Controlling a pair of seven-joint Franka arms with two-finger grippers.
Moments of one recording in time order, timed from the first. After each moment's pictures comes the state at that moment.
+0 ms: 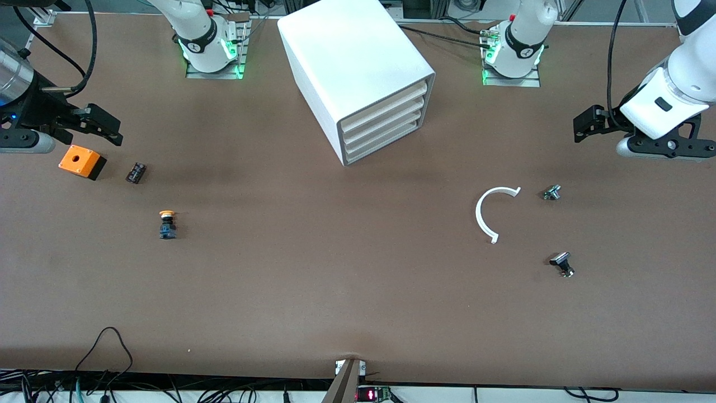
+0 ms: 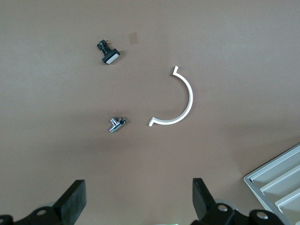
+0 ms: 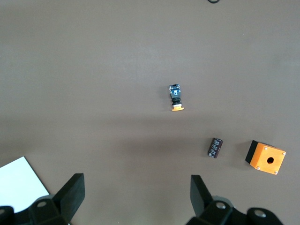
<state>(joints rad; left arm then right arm) -0.14 0.01 0.03 -1.62 0.02 1.54 -0.03 0.03 0.04 0.07 -1.53 -0.01 1.58 0.12</state>
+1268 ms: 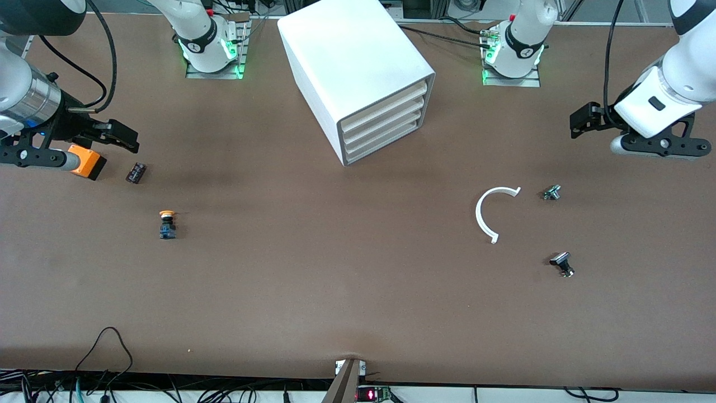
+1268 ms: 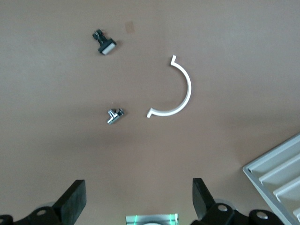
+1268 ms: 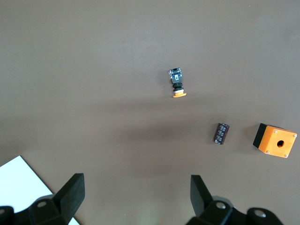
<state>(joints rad) -0.15 0.02 0.02 -1.62 0.02 1.48 -0.03 0.04 0.08 0.07 -1.56 -0.01 1.56 0.19</state>
